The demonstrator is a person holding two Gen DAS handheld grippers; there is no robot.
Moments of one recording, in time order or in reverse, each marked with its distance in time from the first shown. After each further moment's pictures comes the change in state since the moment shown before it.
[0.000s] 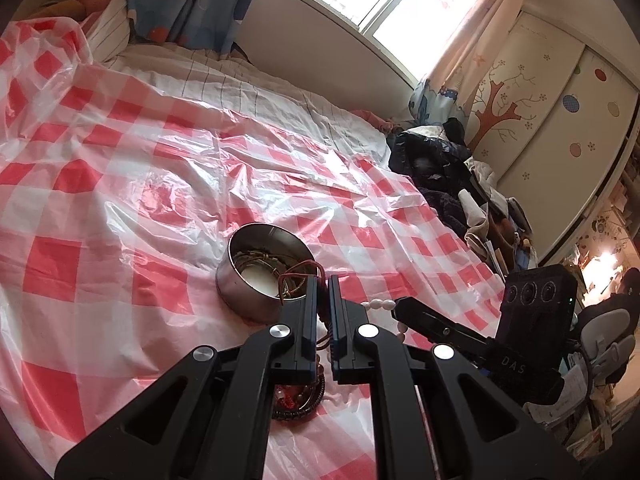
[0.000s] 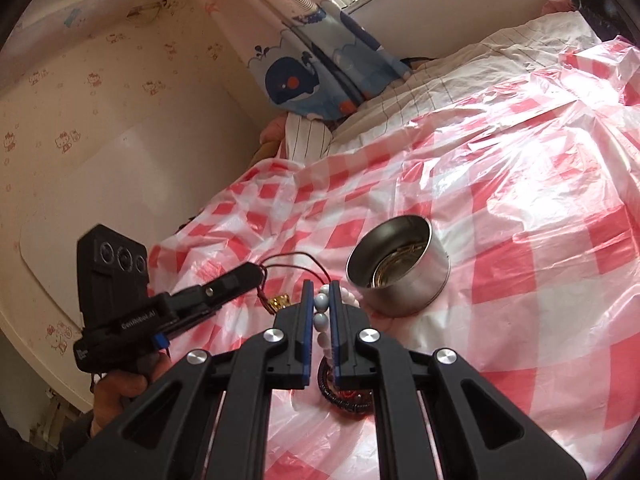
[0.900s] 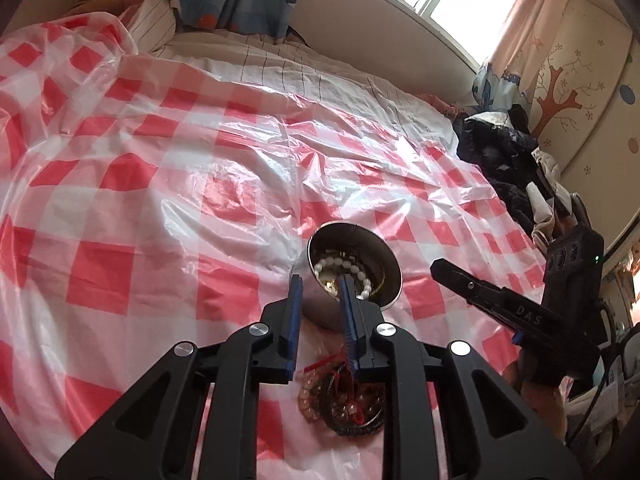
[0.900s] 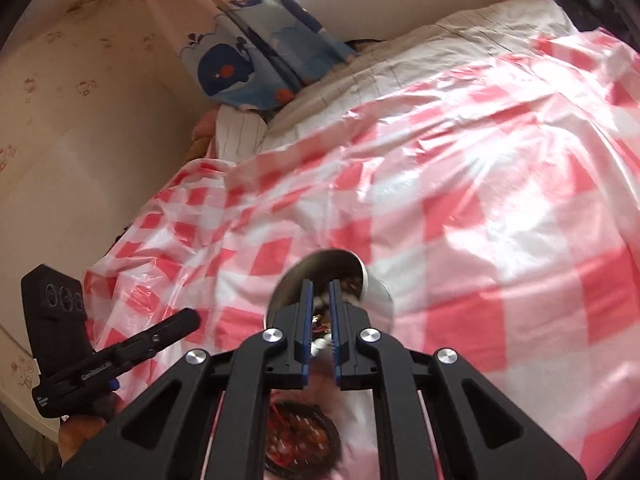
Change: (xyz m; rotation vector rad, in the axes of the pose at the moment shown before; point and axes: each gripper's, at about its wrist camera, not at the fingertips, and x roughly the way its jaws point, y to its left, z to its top) left arm 0.019 0.022 0.010 -0.015 0.073 0.249; right arm 0.044 -0.034 0.033 0.048 0.079 -0.217
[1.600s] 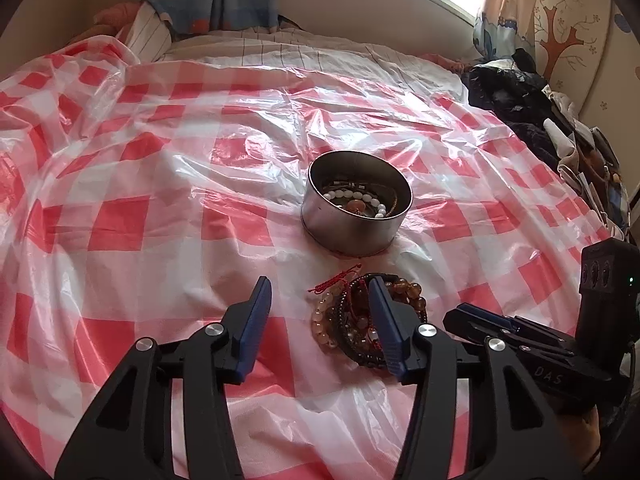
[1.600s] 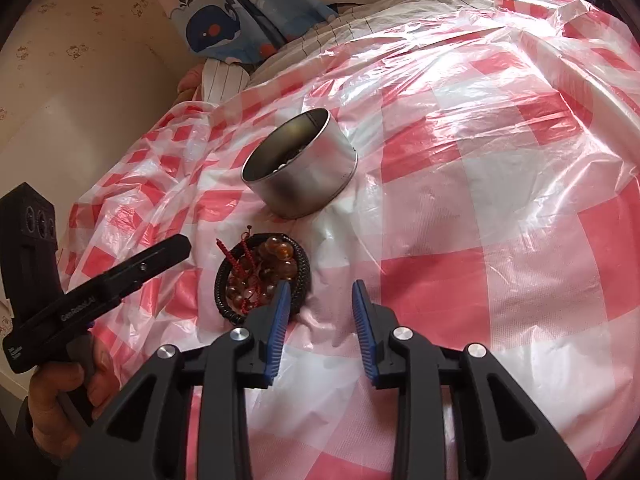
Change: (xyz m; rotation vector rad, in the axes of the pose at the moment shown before) left arm -0.002 -0.024 -0.054 0.150 0.040 0.148; right arm -0.018 -0.006 -0.099 -0.009 0.100 -0.083
